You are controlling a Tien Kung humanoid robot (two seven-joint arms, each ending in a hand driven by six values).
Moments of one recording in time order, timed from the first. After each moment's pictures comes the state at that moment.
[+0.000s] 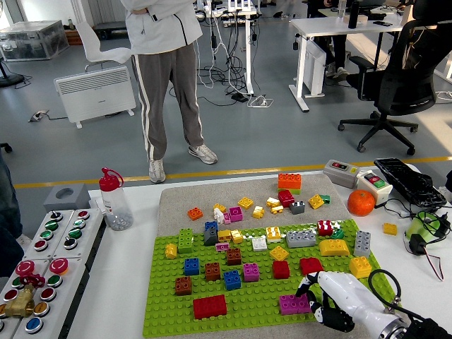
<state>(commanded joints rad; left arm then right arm) -0.09 0.00 -1.21 -0.18 0.98 0.25 0.19 0.36 -0.55 0.65 1.58 -1.78 -0.32 -0.15</state>
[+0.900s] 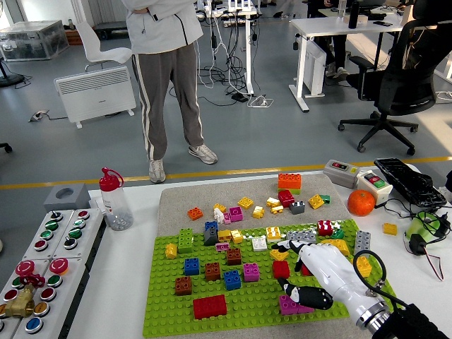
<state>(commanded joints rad) -0.08 0.00 -1.22 -0.18 1.00 0.26 0.20 0.44 -0.47 0.62 1.60 -1.90 -0.43 -0.22</state>
